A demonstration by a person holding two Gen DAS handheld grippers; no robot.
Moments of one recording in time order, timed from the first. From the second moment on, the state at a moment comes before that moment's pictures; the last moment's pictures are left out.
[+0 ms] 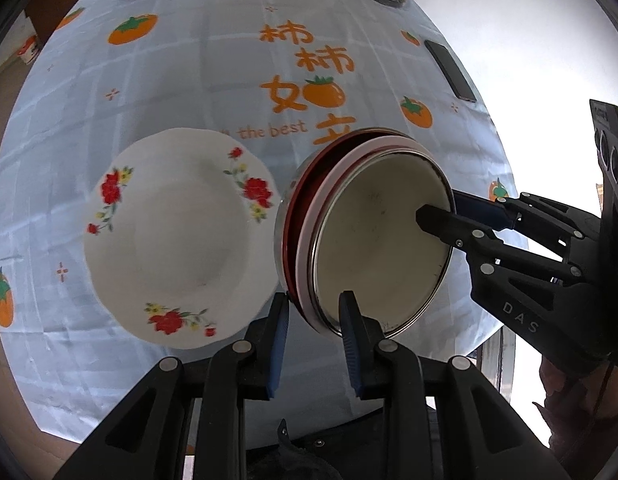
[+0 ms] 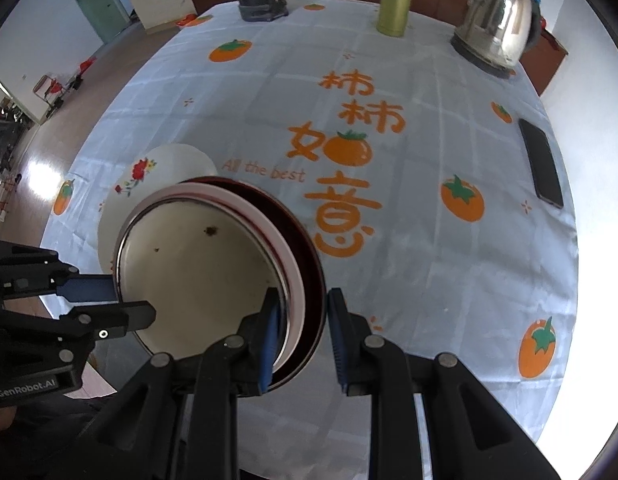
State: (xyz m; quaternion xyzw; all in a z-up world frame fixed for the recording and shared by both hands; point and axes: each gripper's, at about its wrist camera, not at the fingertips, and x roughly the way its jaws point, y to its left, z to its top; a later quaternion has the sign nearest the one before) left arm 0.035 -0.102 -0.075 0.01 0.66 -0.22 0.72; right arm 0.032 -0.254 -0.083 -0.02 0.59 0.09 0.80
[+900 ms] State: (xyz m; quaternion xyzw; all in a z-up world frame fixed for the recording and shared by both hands) left arm 0.061 -0.008 -0.084 -0.05 0.67 -0.15 0.73; right arm 0.076 -0.158 -0.103 -0.06 0.60 0.16 0.78
